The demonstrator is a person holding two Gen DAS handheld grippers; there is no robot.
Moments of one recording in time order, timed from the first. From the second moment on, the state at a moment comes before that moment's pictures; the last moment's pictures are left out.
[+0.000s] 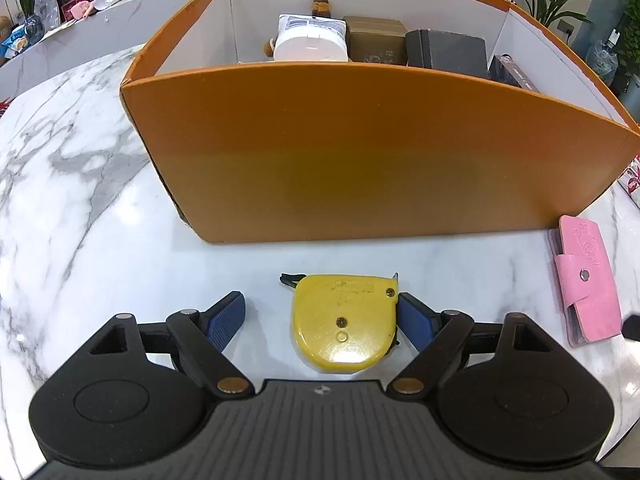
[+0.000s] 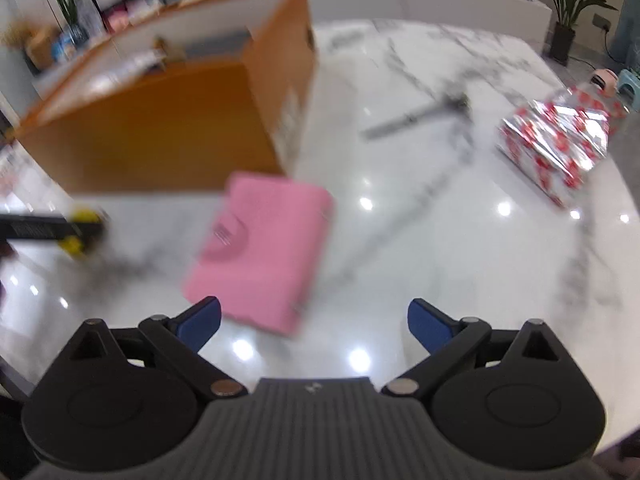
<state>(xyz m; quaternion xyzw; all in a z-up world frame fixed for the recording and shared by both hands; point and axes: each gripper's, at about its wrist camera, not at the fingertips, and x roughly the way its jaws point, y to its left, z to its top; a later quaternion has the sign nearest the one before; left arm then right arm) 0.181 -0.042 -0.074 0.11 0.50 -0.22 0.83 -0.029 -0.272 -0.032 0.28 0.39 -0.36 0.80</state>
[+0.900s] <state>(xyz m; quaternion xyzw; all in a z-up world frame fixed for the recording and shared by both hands) 0.161 -0.044 -0.078 0.14 0.46 -0.25 0.84 0.036 -0.270 -0.067 0.22 0.40 -0.42 0.79</state>
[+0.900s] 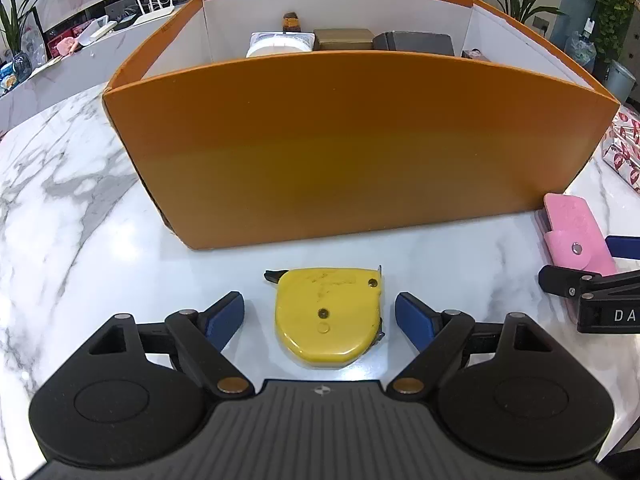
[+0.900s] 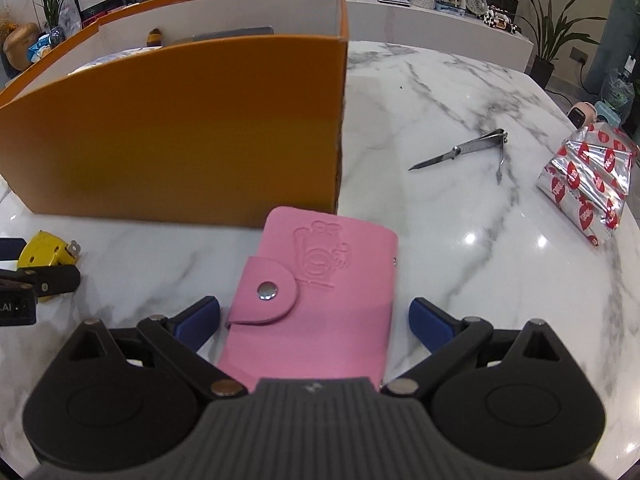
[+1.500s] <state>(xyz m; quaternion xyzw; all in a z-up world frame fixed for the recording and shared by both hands) 0.152 -0.045 -0.070 0.15 0.46 -0.27 0.84 0.032 -0.270 -0.059 0.22 0.39 -0.41 0.79</state>
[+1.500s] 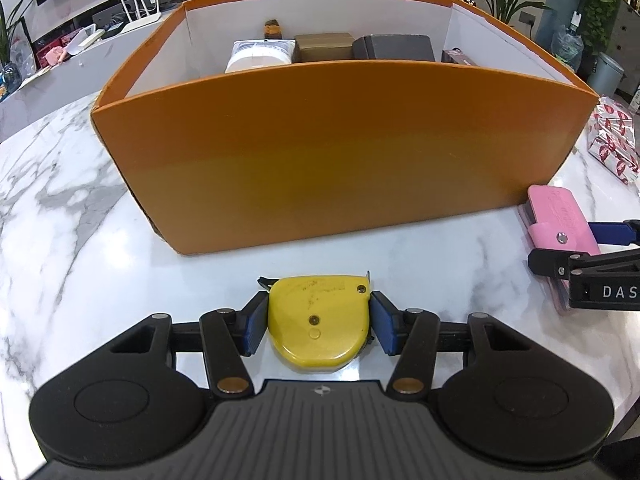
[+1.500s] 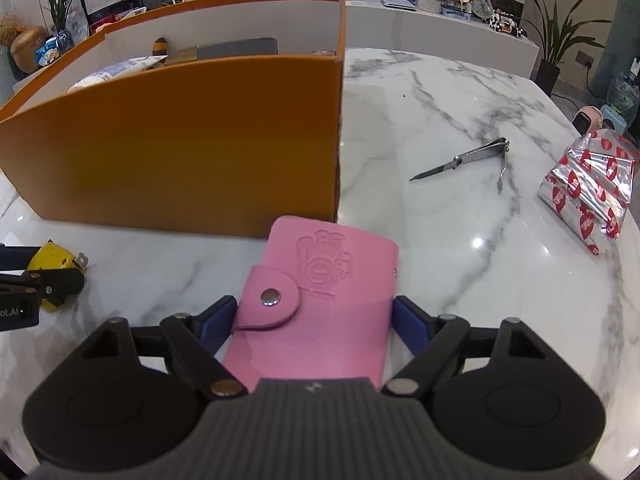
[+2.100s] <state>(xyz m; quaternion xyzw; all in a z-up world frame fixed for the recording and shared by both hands) 0.144 -0.047 -0.061 0.15 0.46 -0.29 0.83 0.023 -0.258 -0.046 0.24 0.38 -0.38 0.81</state>
